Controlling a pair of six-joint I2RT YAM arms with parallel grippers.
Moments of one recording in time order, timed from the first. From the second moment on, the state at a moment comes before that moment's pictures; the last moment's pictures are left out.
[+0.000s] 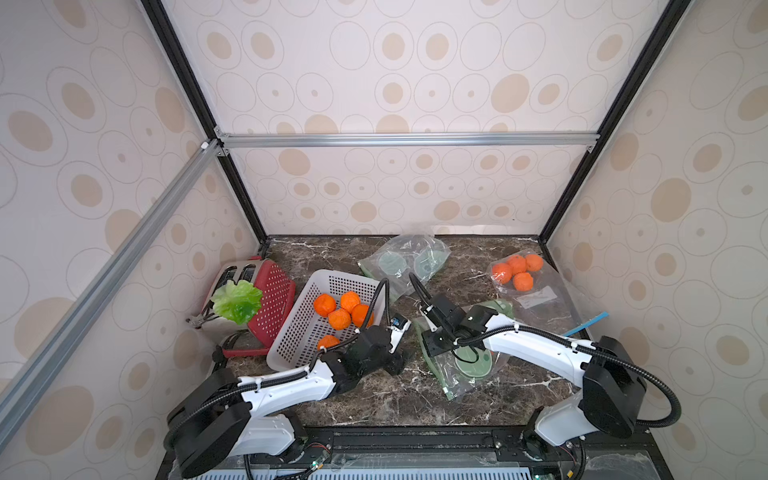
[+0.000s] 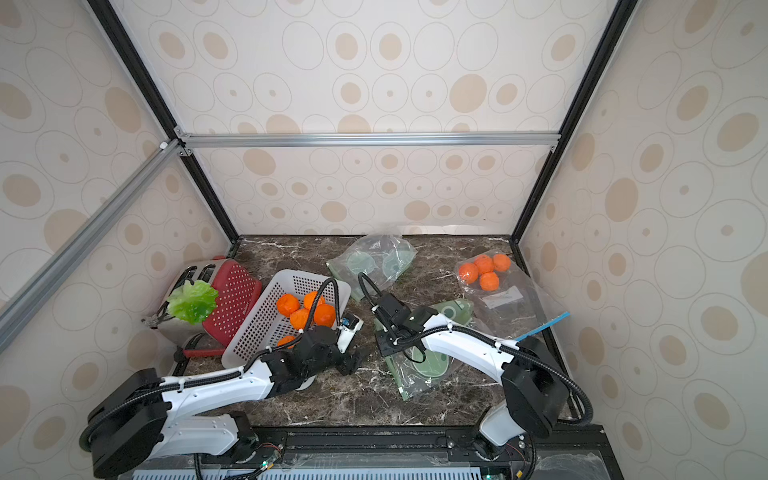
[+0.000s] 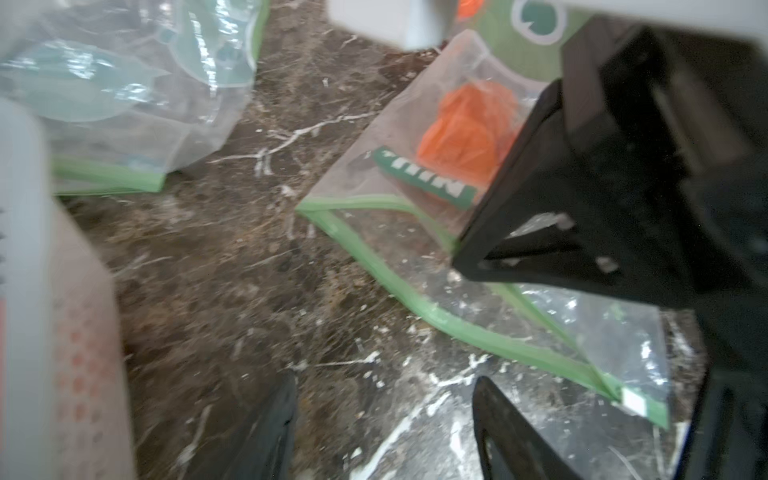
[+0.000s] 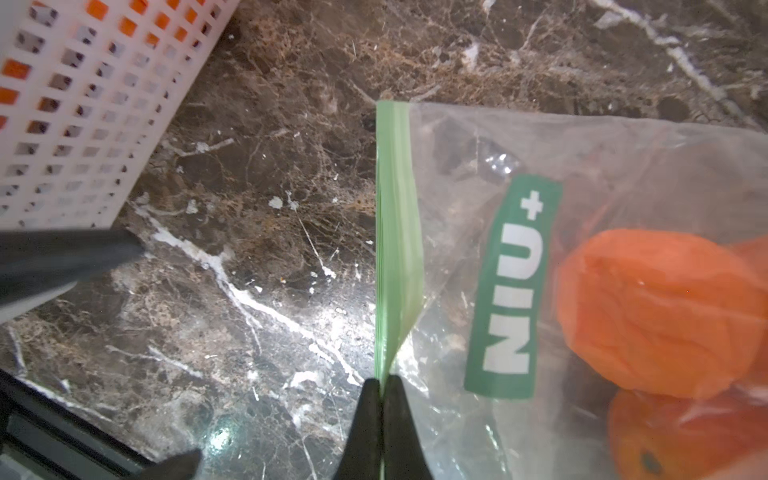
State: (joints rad) left arm -0.92 1.30 0.56 0.15 -0.02 -0.20; right arm 0.82 1.50 1.05 -0.70 0.02 0.44
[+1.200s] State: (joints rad) left arm -0.96 1.77 0.69 0.65 0.13 -0.18; right arm 0.64 1.30 0.96 -0.62 -0.39 0.59
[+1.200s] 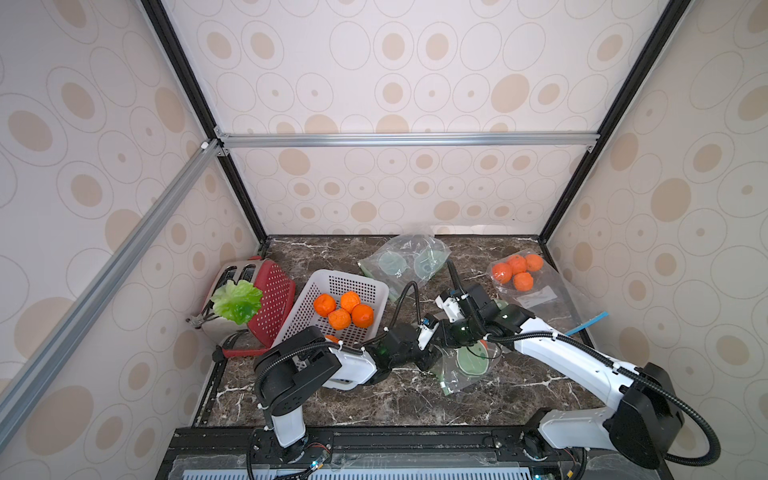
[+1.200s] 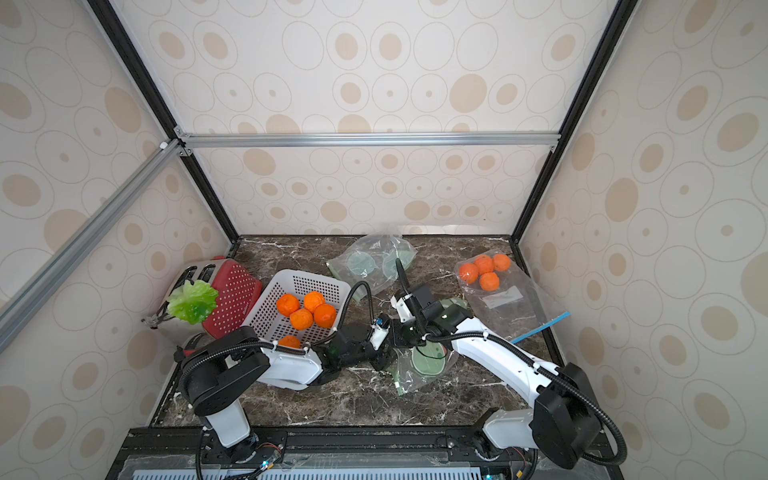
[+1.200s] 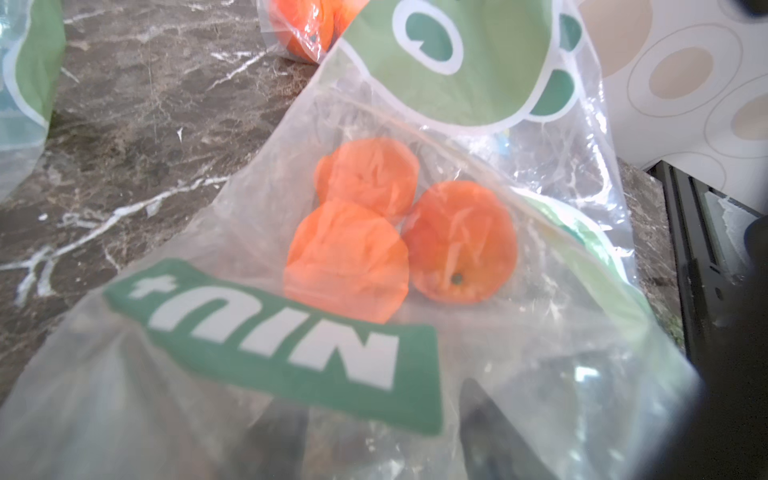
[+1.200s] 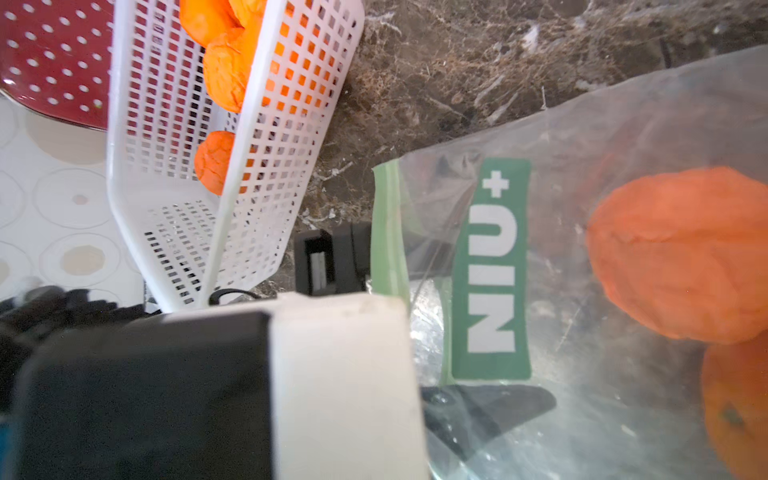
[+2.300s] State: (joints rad) left arm -0.97 1.90 0.74 0.75 0.11 -0.19; right arm 0.26 1.33 1.11 -0.86 0.05 0.37
